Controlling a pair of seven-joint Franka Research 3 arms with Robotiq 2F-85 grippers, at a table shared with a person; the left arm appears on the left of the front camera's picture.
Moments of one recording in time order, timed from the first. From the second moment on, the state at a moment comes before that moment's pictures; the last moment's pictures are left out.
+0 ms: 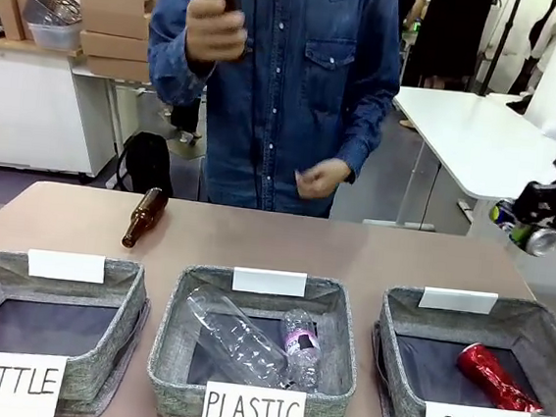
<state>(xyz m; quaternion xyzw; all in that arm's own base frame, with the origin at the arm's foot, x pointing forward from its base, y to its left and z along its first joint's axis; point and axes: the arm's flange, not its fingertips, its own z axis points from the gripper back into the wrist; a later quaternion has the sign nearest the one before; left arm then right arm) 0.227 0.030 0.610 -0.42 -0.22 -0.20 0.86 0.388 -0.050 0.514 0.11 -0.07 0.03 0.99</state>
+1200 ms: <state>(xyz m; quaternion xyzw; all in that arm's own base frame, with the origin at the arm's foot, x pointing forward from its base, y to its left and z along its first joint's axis) 0.227 0.030 0.610 -0.42 -0.22 -0.20 0.86 0.284 -0.014 0.519 0.09 0.05 0.34 0.93</state>
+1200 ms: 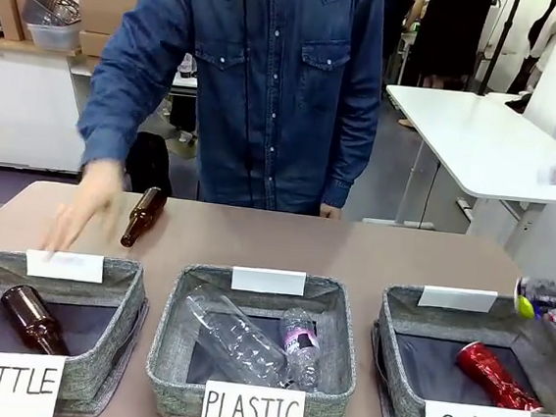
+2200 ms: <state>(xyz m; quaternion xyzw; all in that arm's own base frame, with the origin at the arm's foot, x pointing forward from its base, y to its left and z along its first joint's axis) 0.227 0.030 0.610 -0.42 -0.22 -0.20 0.86 0.292 -0.016 0.523 0.10 0.02 0.33 0.94</state>
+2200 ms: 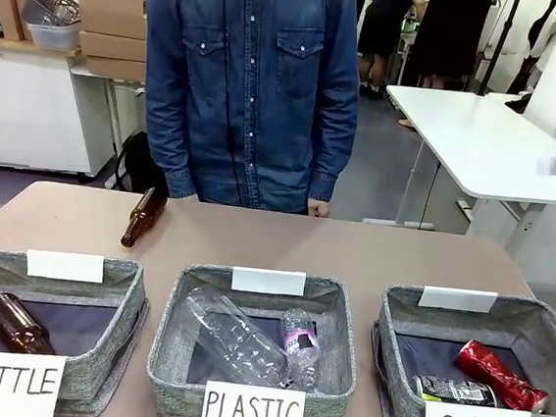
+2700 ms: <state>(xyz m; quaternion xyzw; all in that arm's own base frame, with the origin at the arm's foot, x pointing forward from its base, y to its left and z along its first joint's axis) 0.227 0.030 0.611 -0.42 -0.22 -0.20 0.86 0.298 -0.041 0.584 0.38 -0.11 0.19 0.90</state>
